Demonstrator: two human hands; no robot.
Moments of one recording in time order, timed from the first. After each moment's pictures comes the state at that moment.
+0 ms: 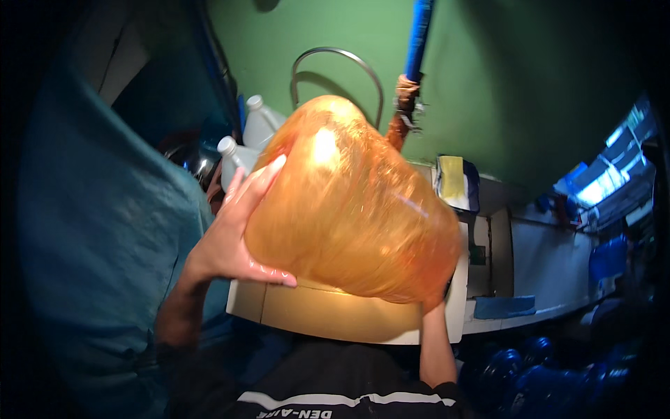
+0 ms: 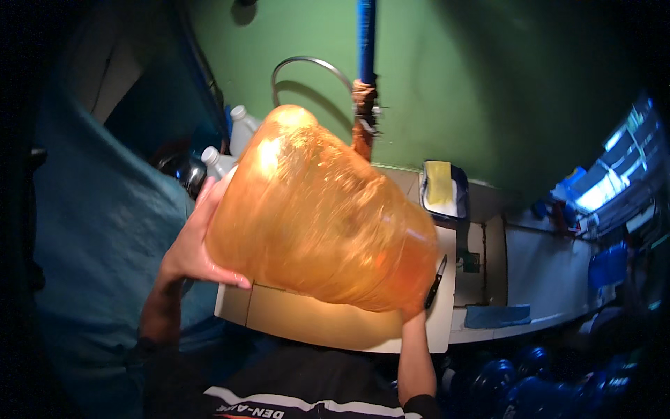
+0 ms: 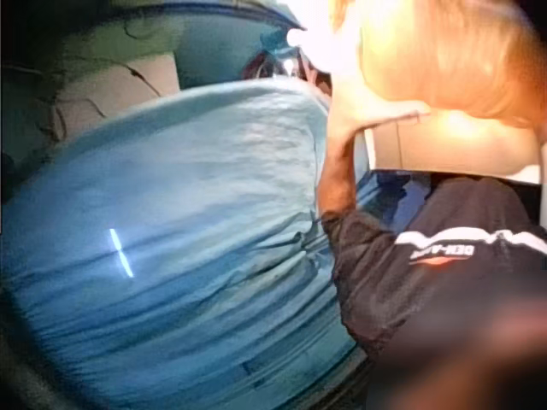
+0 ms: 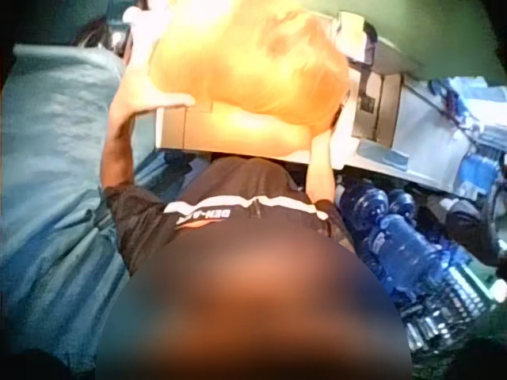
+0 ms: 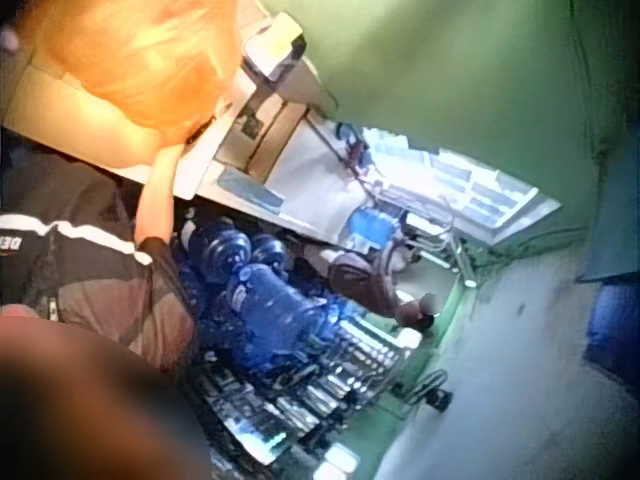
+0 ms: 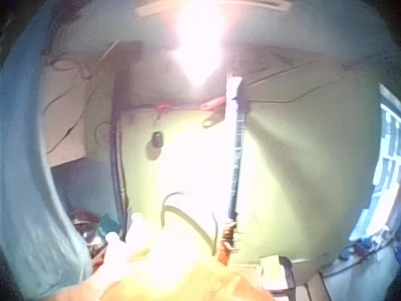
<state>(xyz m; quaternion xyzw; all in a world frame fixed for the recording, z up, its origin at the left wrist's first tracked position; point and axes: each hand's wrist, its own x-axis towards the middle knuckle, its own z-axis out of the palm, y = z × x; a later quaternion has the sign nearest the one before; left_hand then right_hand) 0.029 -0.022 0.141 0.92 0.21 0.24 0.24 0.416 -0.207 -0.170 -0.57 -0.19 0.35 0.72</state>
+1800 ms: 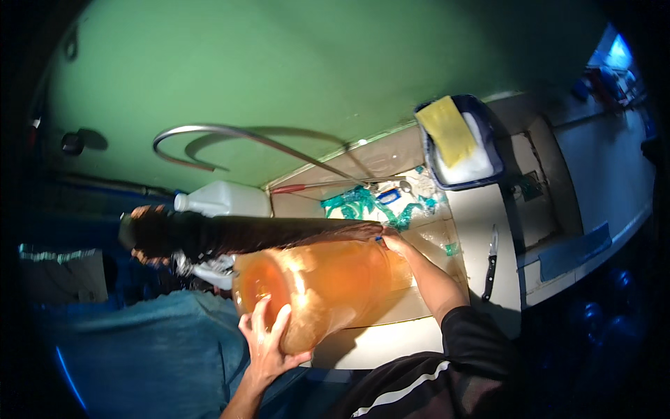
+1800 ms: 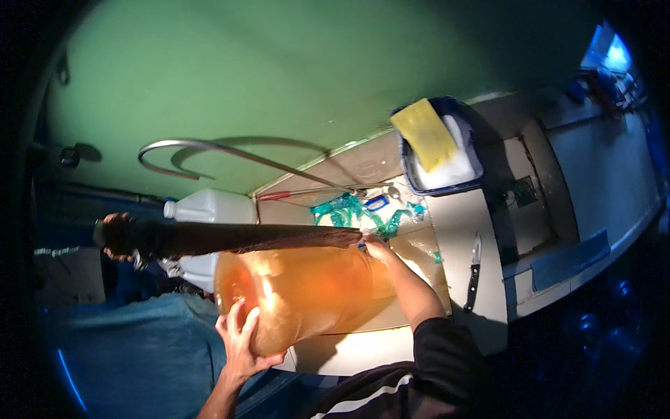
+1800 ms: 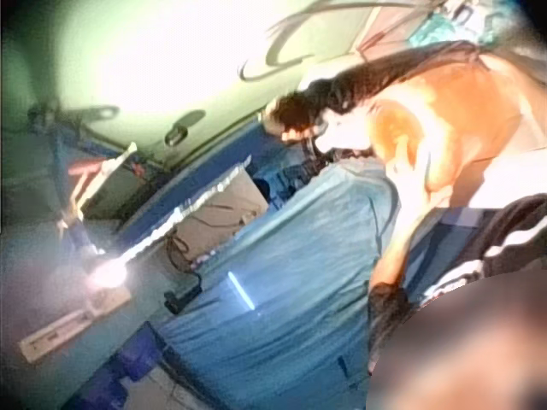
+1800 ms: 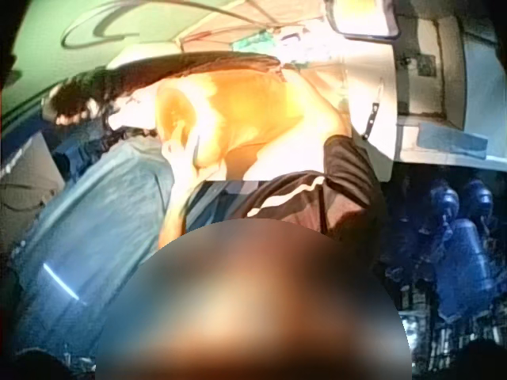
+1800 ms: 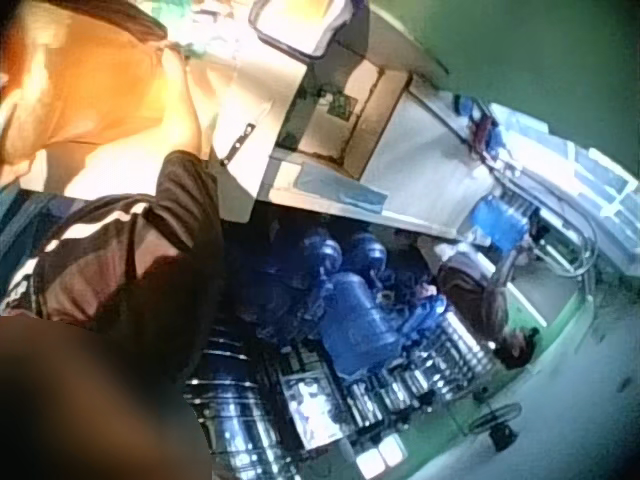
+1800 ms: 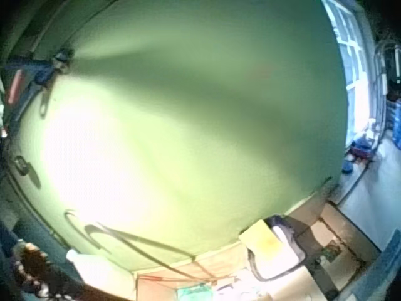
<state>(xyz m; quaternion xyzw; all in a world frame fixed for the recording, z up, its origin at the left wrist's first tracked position) 0.103 -0.033 0.042 0.94 0.33 -0.07 0.03 0.368 -0.001 -0.446 -0.58 -0.15 0.66 0.45</state>
